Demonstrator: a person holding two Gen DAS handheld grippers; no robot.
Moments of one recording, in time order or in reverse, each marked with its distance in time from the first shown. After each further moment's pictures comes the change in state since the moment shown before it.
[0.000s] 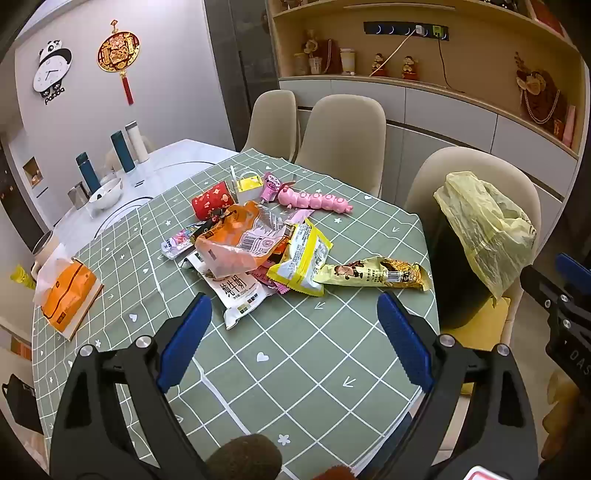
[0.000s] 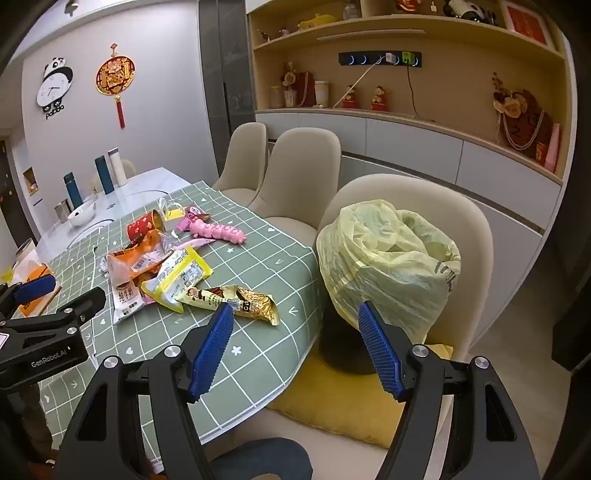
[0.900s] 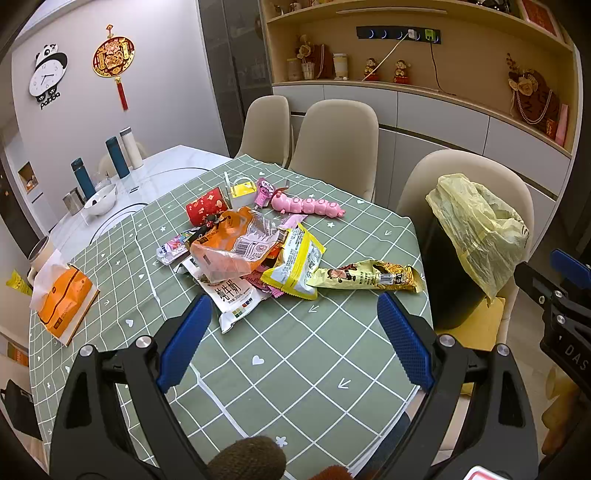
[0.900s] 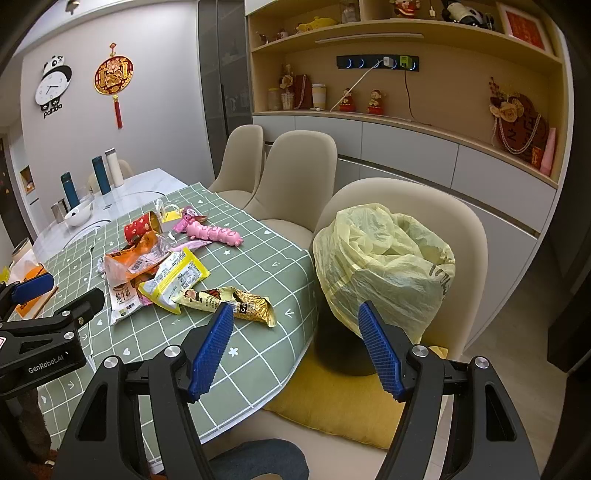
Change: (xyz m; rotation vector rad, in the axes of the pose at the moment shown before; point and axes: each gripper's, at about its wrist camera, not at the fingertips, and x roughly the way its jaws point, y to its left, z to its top) left arm -0.002 -0.019 -0.007 0.009 -0.033 -0.009; right arm -0.004 0.001 0.002 -0.004 -0.015 -0.017
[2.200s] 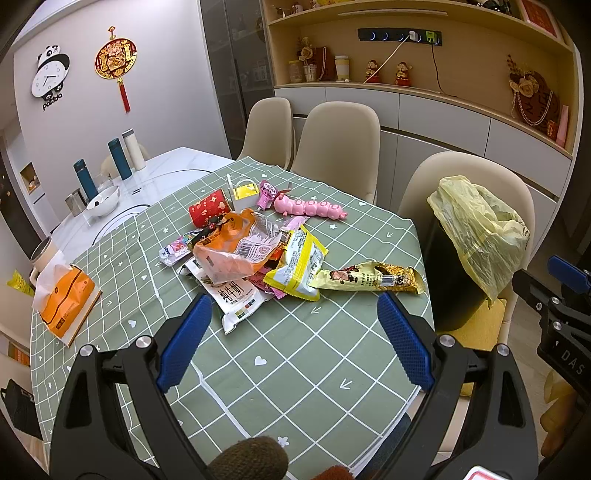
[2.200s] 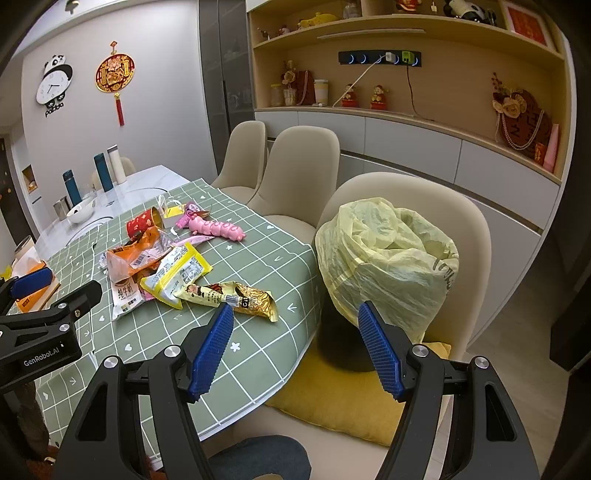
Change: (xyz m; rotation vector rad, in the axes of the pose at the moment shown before) left arm -0.006 0.019 0.007 0.002 0.001 -0.006; right arm 0.002 0.000 -0.004 0.004 0.014 0.018
